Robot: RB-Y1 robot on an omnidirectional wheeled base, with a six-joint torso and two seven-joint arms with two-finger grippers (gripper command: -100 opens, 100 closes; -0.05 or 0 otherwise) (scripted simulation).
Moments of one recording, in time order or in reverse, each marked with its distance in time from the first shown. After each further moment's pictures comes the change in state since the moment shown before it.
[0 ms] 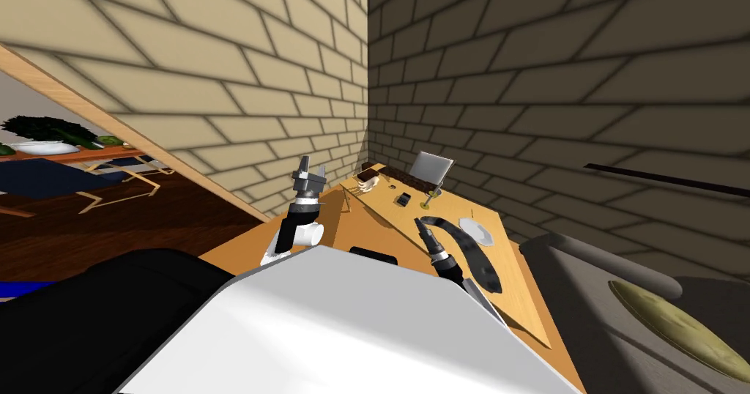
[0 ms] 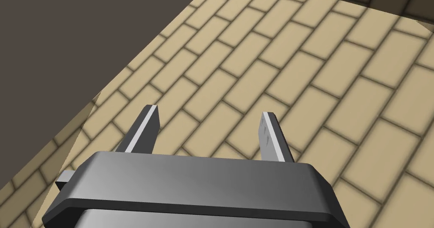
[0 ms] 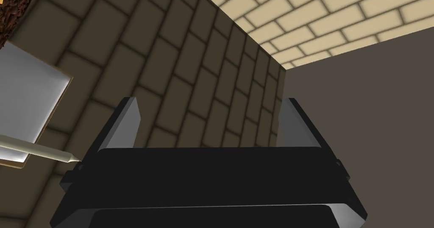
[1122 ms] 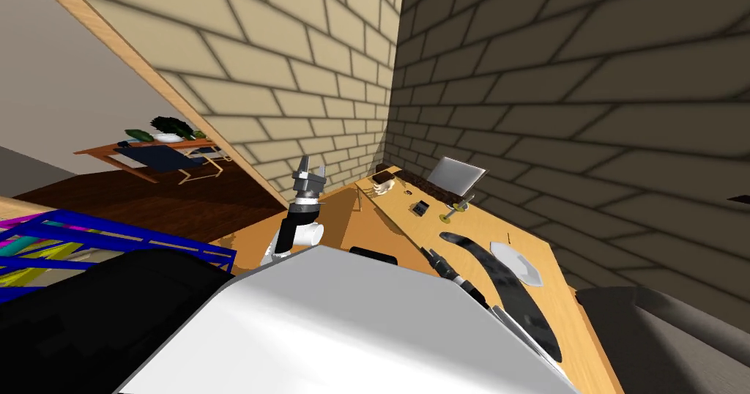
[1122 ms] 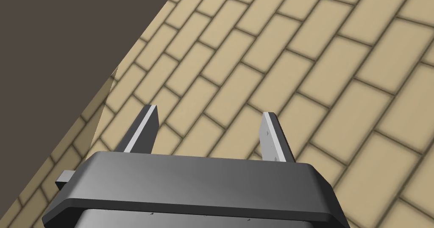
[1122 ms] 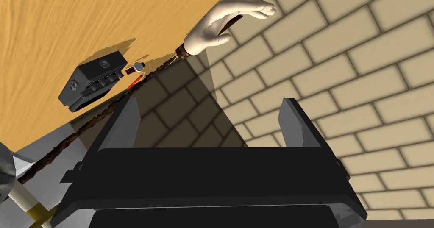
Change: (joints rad) left arm 0.000 0.000 0.000 0.000 0.000 0.000 0.000; right arm 0.002 -0.253 0.080 0.378 0.103 -0.009 0.042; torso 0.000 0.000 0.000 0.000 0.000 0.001
